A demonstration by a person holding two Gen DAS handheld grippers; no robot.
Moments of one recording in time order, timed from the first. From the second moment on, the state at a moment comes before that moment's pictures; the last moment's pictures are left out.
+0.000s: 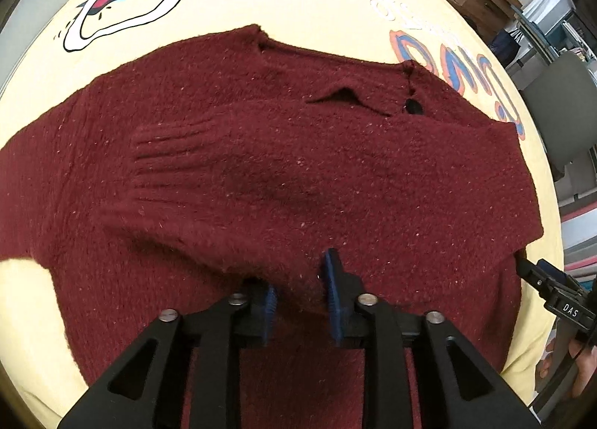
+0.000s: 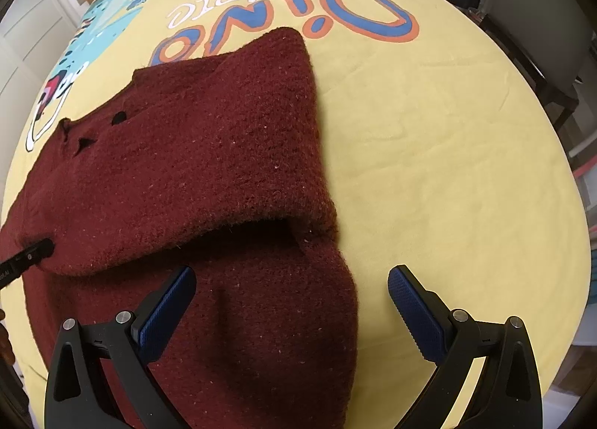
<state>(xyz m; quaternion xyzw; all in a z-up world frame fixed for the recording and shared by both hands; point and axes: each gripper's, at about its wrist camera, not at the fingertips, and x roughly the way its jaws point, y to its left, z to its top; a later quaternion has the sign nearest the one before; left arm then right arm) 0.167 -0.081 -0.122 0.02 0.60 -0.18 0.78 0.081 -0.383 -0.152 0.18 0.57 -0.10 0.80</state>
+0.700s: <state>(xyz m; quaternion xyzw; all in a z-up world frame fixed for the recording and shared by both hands) 0.183 0.012 -0.103 0.04 0.59 -0.13 0.80 0.090 -0.374 -0.156 0.14 0.59 -0.09 0.79</state>
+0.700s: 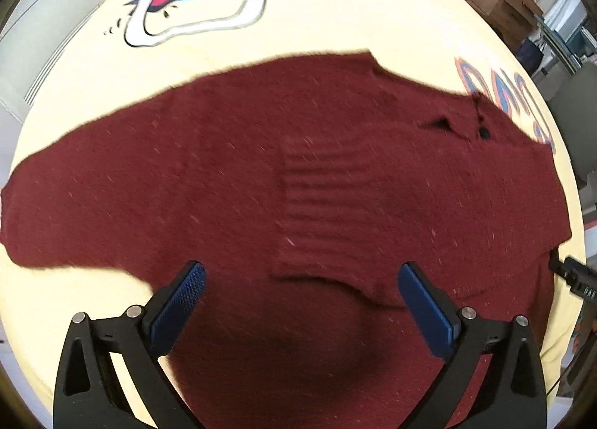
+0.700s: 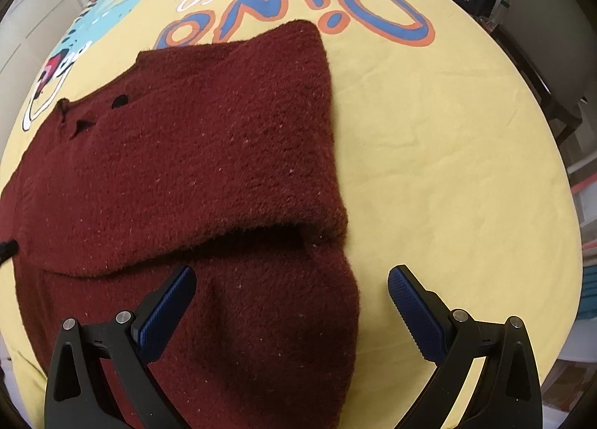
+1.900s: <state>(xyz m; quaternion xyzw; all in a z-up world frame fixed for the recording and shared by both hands) 0.203 0.009 -0.085 0.06 0.57 -0.18 0.80 0.093 -0.401 -0.128 0.16 0.56 -0.11 0.80</state>
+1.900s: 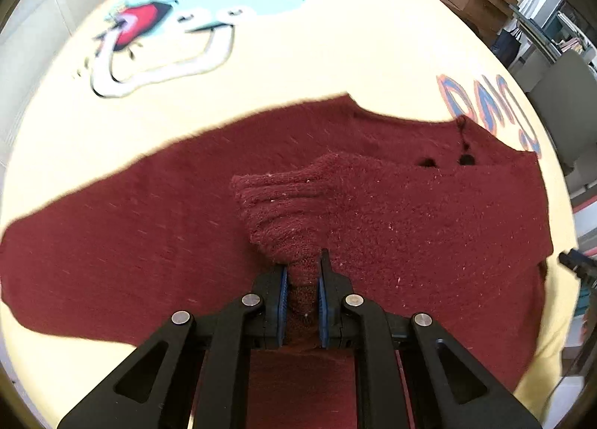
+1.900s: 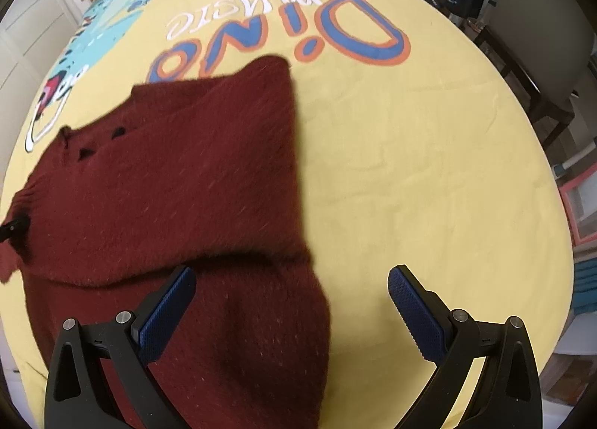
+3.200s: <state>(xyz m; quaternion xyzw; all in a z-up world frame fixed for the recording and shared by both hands) 0.203 0.007 -0.130 0.11 0.57 -0.13 0.81 0.146 -0.402 -0.167 0.18 0.58 -0.07 0.79</state>
